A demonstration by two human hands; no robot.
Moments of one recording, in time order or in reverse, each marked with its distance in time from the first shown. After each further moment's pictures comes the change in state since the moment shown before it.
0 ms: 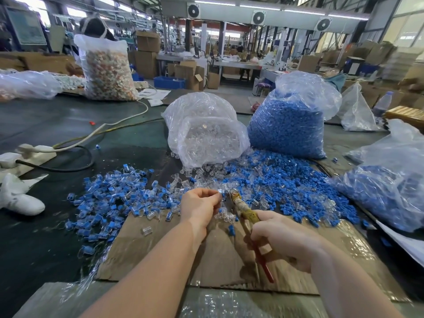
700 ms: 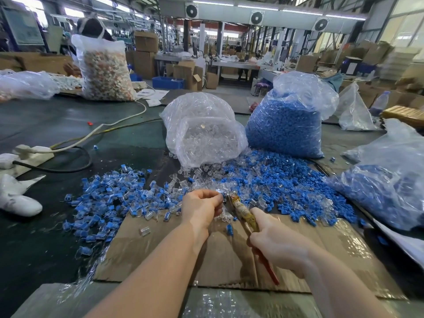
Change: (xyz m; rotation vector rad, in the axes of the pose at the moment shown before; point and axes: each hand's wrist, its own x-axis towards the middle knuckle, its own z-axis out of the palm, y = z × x) left_hand -0.006 0.002 0.005 -0.040 0.006 -0.053; right_hand -0.002 0.003 0.011 -0.336 0.166 -0.100
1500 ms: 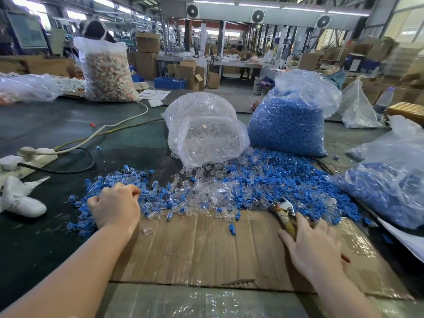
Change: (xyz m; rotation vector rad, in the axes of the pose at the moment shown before) left_hand 0.041 0.009 -0.134 1.364 0.619 0.413; right_hand 0.017 0.083 -0.003 -0.739 0.567 0.351
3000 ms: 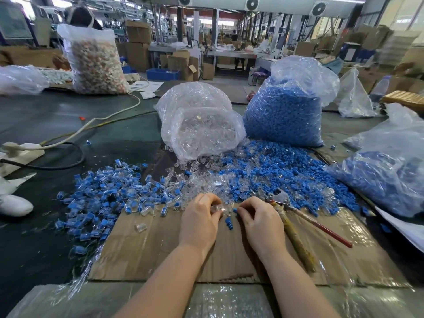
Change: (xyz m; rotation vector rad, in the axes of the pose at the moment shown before) left_hand -0.087 0.110 0.027 -0.669 -0.211 0.389; right_hand 0.006 -0.067 0.019 0.732 0.191 -0.306
